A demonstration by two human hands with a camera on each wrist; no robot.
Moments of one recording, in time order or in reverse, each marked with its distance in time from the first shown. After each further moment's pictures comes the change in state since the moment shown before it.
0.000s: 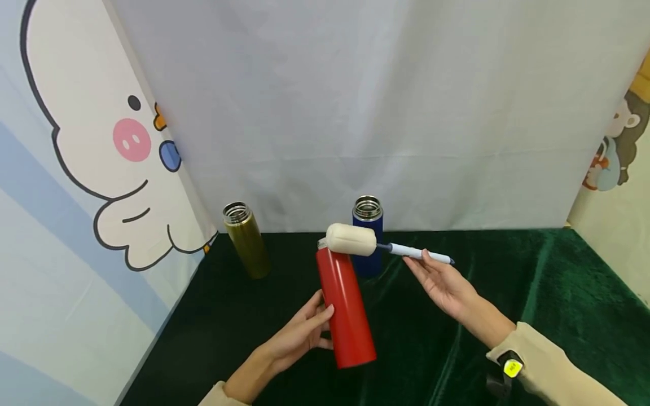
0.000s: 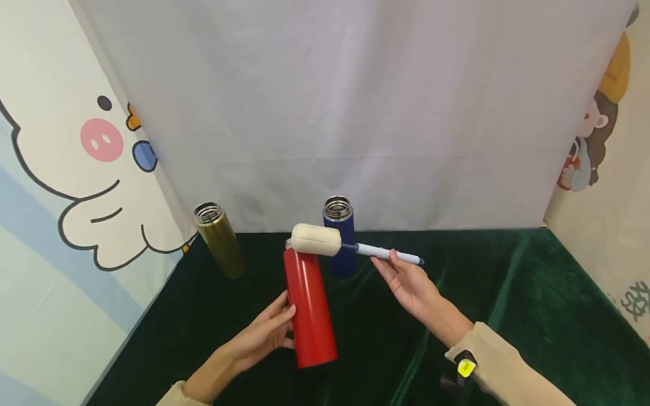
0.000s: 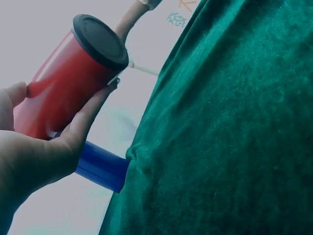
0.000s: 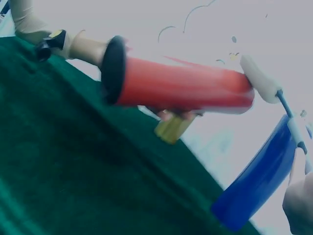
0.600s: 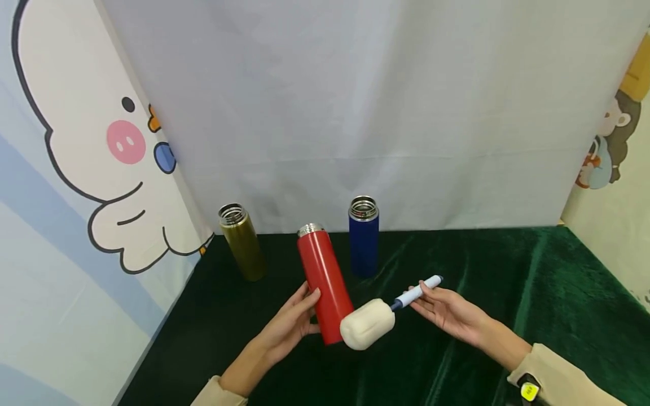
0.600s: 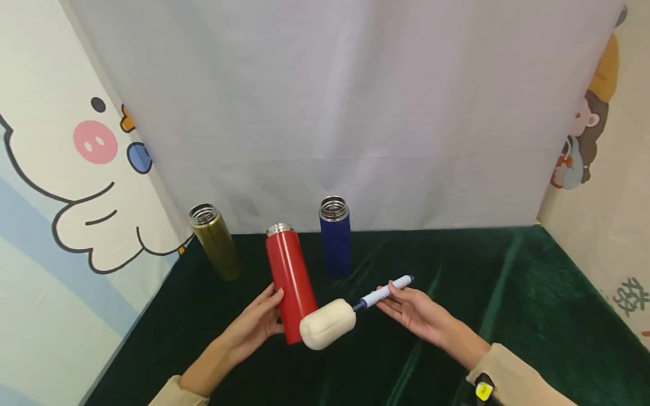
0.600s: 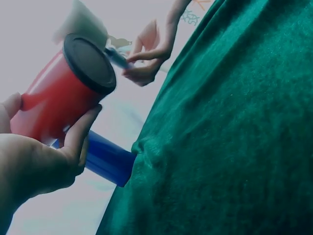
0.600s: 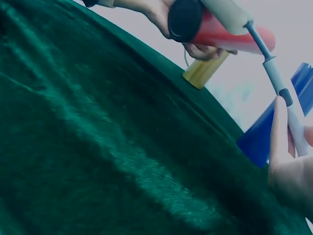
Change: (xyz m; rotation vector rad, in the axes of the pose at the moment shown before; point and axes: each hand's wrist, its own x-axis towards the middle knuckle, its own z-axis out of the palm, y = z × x) left_hand 0.004 0.005 -0.013 -0.119 0.096 0.048; right_hand -0.016 0.000 -0.056 -0.272 -0.151 0.205
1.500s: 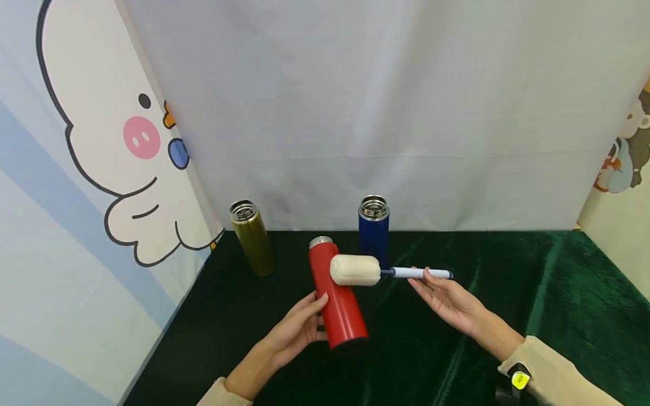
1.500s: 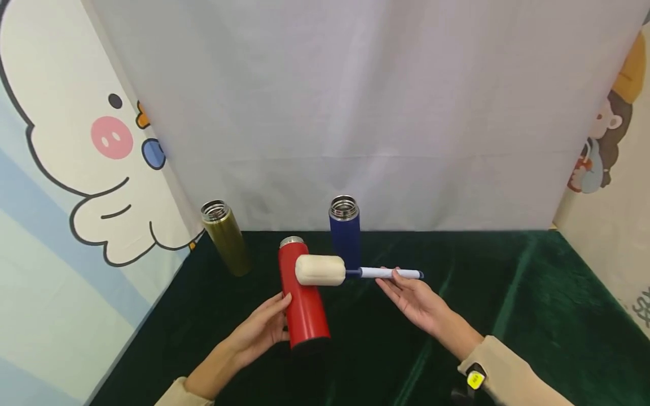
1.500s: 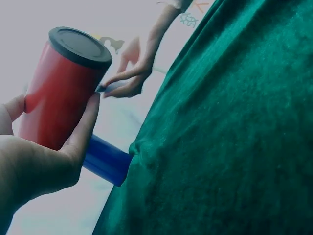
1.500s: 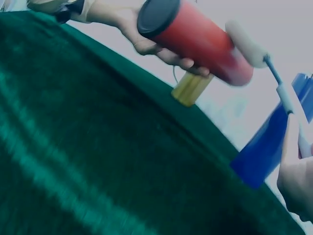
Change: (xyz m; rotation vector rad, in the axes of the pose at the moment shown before) left_hand -0.010 -0.005 -0.001 -0.032 -0.010 -0.071; right_hand 0.023 -0.005 0.013 0.250 0.036 -0.052
